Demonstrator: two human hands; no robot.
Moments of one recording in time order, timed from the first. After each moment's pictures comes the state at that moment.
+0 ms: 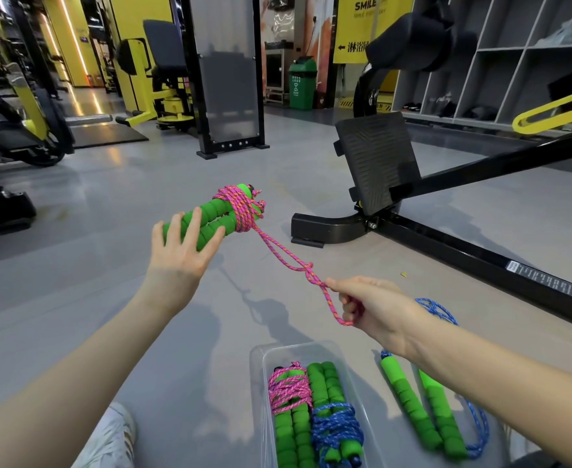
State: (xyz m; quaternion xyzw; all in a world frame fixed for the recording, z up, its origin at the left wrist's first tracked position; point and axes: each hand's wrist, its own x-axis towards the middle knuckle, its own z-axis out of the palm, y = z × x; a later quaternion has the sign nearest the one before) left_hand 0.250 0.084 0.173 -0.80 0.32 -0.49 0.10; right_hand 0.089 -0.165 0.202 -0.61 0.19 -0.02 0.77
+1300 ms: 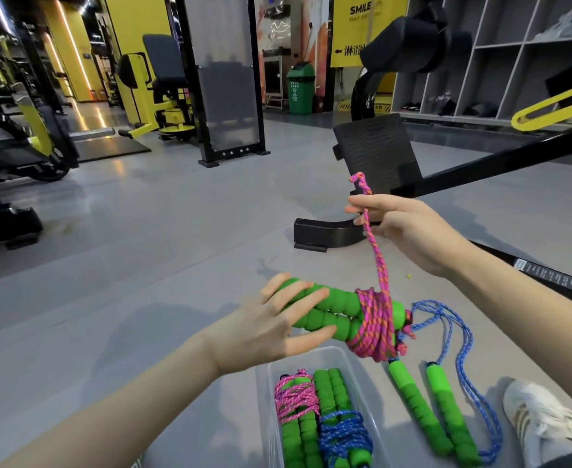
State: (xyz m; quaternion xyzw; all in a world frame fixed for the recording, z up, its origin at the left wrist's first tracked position) left_hand 0.173 0.017 0.171 -0.64 0.64 -0.42 0.09; right_hand 0.118 -0.232 0.265 -0.79 -0.03 -0.13 0.60
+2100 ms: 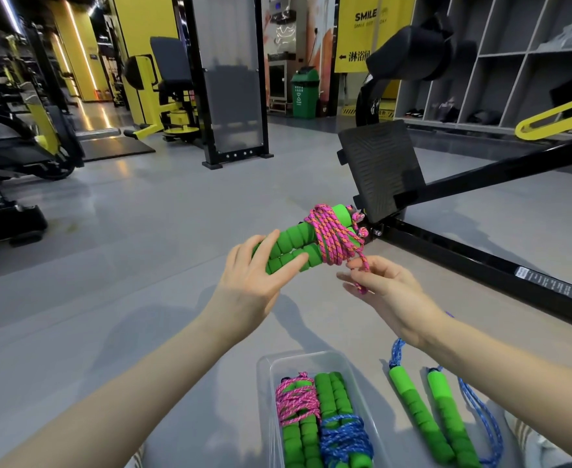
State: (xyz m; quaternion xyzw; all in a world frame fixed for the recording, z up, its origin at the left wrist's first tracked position) left_hand 0.199 0.013 0.181 -0.76 0.43 -0.48 -0.08; right_hand 0.104 -0.190 0.200 -0.60 0.07 -0.12 0.79
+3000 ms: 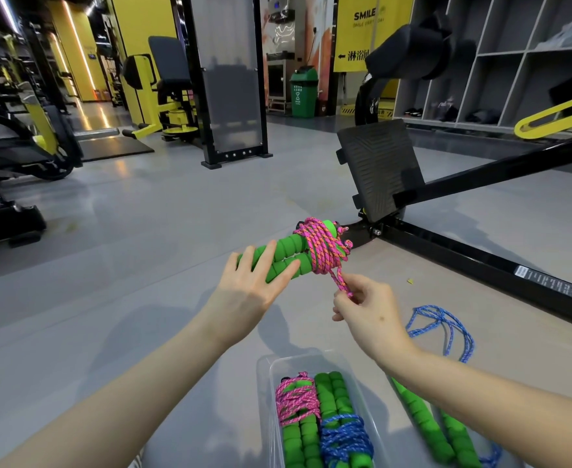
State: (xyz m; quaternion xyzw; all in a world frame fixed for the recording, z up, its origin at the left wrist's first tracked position) left_hand 0.212 0.024 0.168 -0.75 0.44 -0.49 0.05; right_hand 0.094 -0.152 0.184 -0.82 0.09 -0.24 0.51
